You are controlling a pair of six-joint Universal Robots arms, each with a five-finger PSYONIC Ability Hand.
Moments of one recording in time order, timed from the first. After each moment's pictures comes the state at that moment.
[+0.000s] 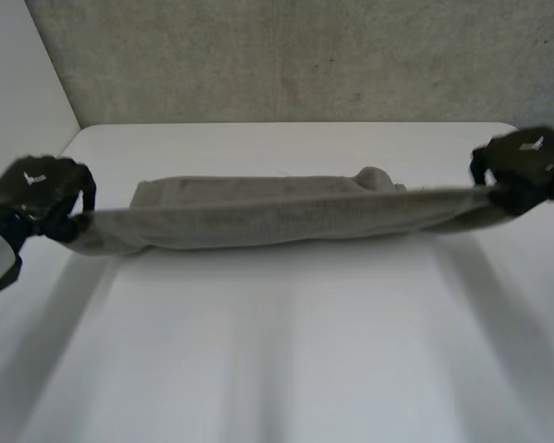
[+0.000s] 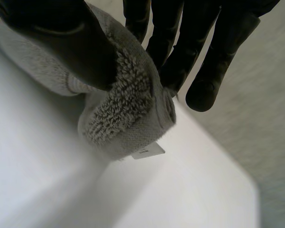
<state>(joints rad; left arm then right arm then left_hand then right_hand) 4.80 -1.61 -1.87 3.35 -1.05 3.45 1.58 -1.37 1.39 0.31 1.12 2.55 1.36 1.39 1.39 1.39 1.20 1.33 1.33 1.34 1.34 1.16</state>
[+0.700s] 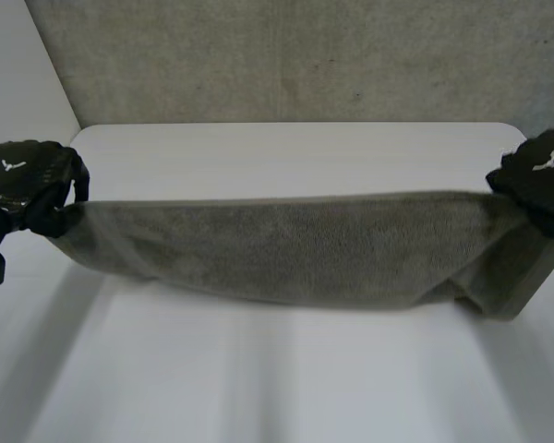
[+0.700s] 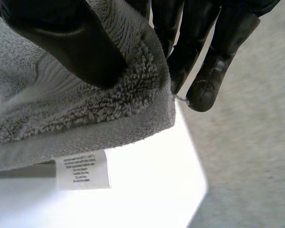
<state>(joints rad) 4.80 -1.44 -1.88 3.20 -1.04 3.37 1.56 -1.55 1.55 0.38 1.13 2.12 1.36 1.39 1.39 1.39 1.20 1.33 1.33 1.34 1.34 1.17</state>
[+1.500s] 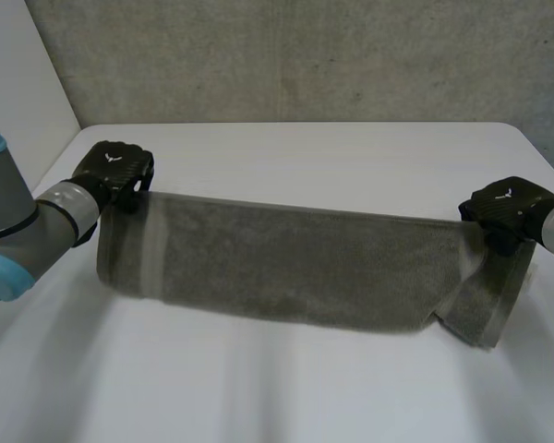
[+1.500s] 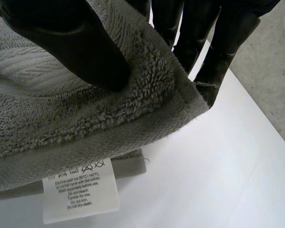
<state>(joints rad) 4.56 -2.14 -1.30 3.26 -1.23 3.50 1.57 -1.09 1.32 0.34 1.16 2.30 1.36 1.39 1.39 1.39 1.20 1.33 1.33 1.34 1.34 1.18</state>
